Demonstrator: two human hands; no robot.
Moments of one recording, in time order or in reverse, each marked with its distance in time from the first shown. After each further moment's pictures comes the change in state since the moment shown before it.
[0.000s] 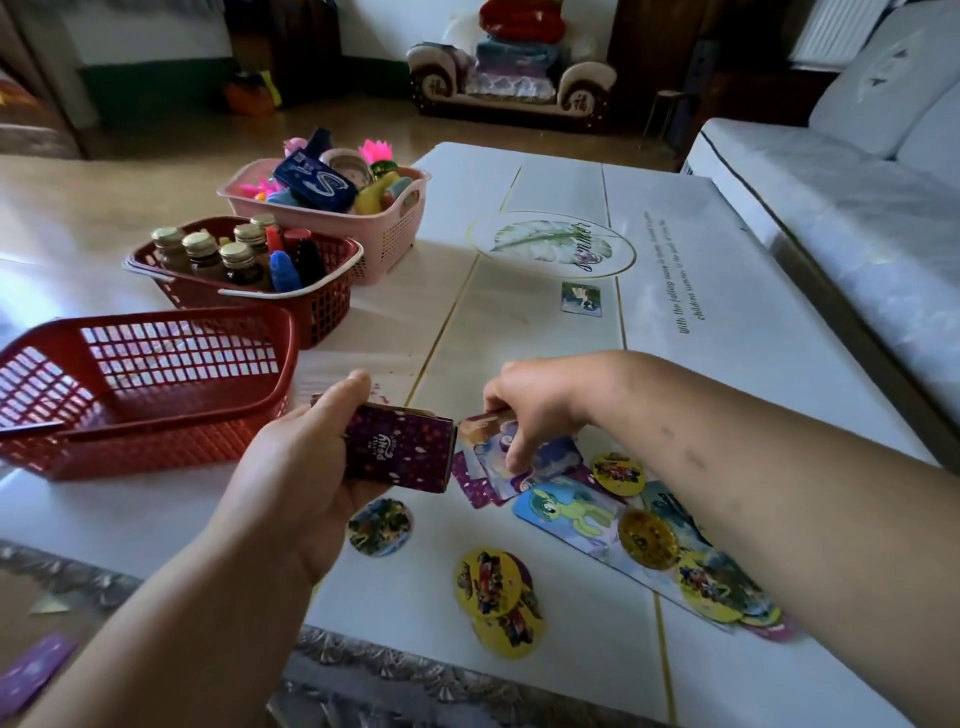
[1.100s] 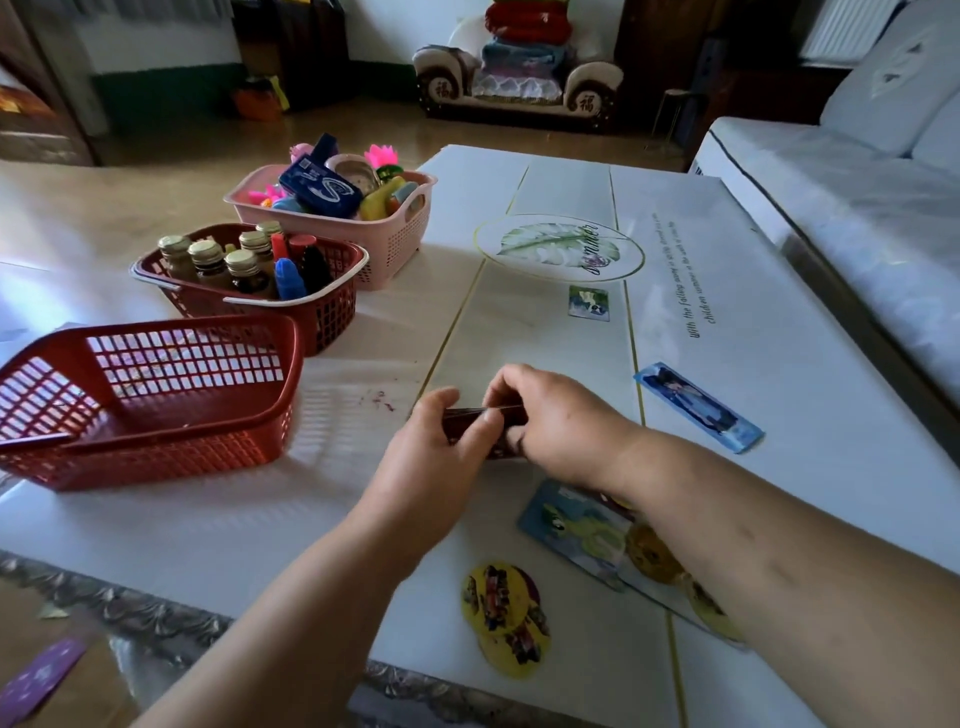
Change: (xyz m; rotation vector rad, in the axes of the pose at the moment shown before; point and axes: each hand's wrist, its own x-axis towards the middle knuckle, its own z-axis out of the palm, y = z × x) left_hand 0.011 -0.036 0.034 0.804 -0.187 0.218; right_hand -0.026 -0.015 0.028 0.565 0.451 0.056
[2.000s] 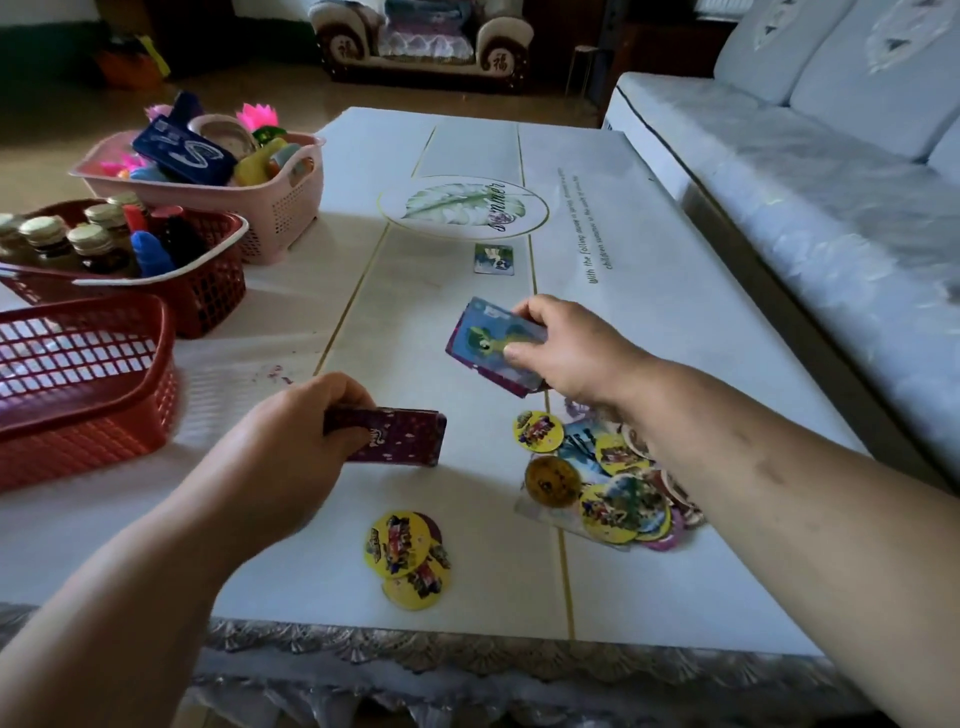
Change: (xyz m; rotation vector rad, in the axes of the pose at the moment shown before) left_hand -0.016 0.002 -0.023 0.499 -0.056 0.267; right_hand -0.040 0.061 -0.046 0.212 0.204 0.175
